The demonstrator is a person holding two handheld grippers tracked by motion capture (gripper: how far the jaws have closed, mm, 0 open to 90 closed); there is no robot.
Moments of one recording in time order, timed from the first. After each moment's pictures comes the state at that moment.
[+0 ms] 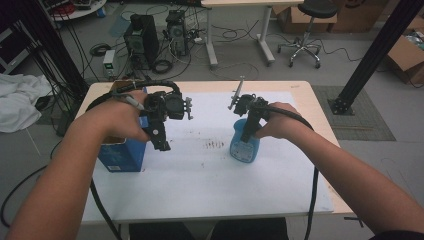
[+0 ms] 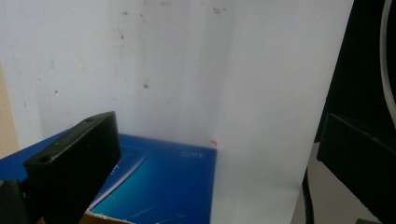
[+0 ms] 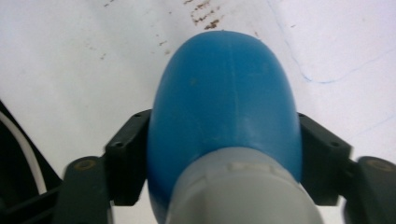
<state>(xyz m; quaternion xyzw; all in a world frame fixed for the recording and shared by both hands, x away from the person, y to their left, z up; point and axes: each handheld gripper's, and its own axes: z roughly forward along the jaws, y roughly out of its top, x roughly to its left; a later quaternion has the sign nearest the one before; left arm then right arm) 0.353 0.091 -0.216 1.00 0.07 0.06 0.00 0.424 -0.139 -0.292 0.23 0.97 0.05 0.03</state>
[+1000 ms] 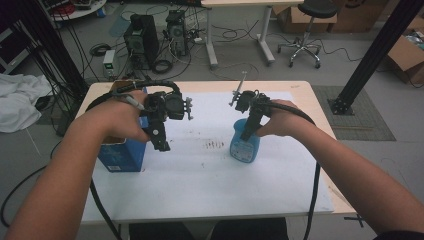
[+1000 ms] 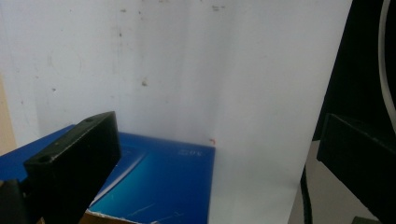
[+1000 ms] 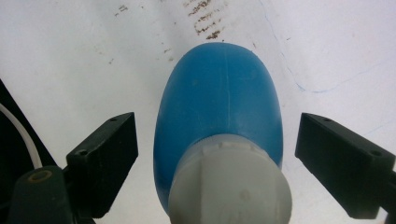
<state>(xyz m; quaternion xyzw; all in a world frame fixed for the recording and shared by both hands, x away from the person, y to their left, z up) 0.353 0.091 -0.216 1.00 0.07 0.06 0.00 0.423 -0.142 -0.279 0.21 0.97 0.07 0.03</state>
